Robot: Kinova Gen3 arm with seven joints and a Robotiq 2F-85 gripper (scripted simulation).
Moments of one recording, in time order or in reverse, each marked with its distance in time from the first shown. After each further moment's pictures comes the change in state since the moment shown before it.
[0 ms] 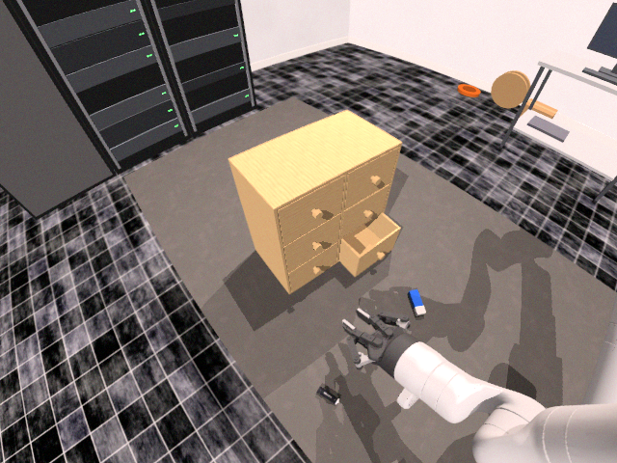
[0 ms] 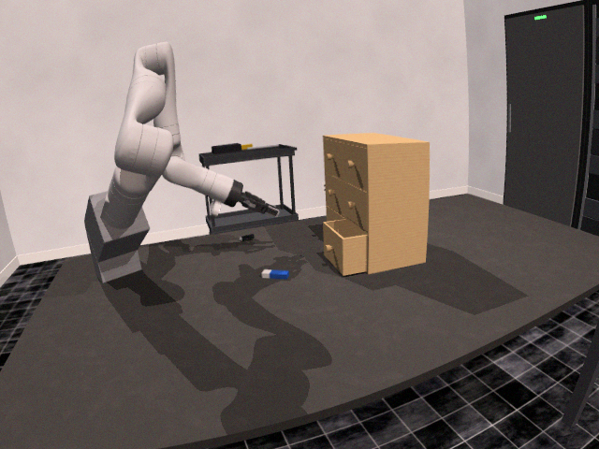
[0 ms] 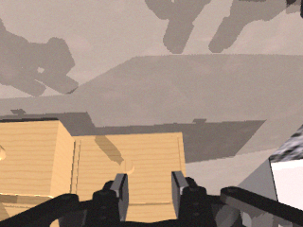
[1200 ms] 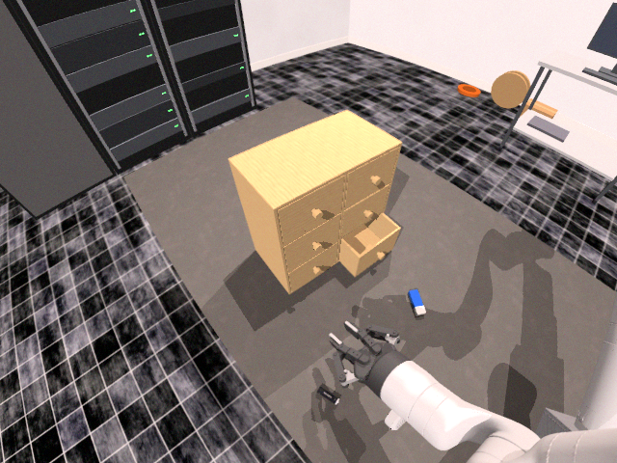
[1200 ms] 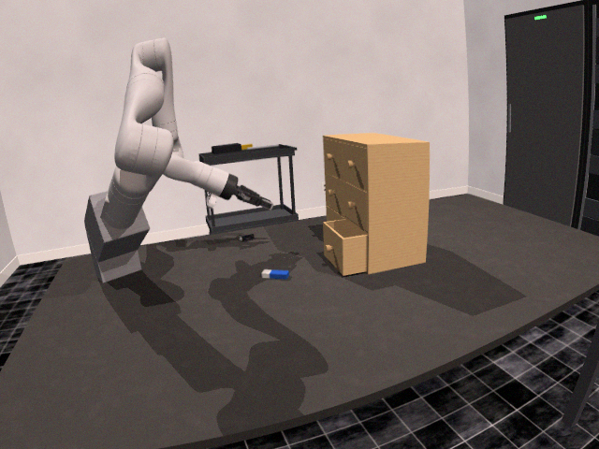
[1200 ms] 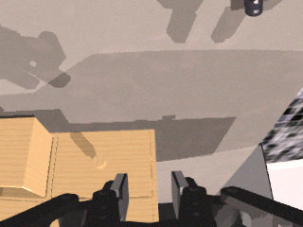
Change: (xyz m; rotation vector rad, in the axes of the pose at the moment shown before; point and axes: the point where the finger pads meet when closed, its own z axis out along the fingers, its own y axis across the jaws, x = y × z) arm -0.006 0.041 -0.014 -0.003 0.004 0.001
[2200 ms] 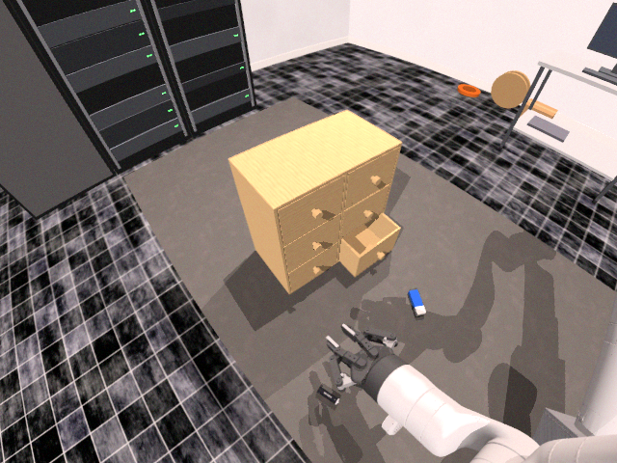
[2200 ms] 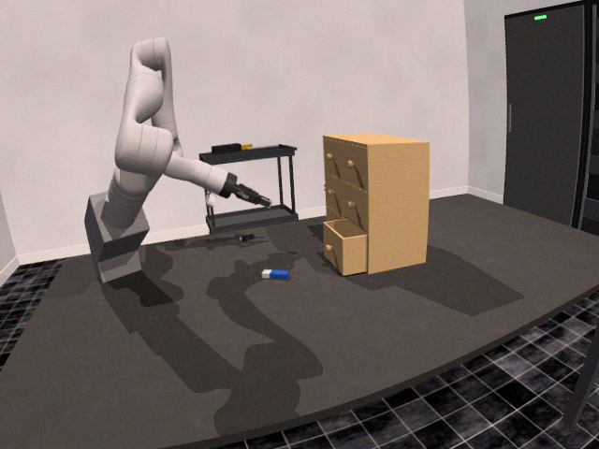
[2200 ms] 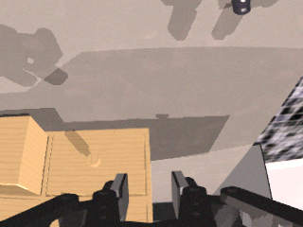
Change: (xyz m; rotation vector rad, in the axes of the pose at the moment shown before) arm -0.002 0.009 -0.003 -0.001 -0.001 0.001
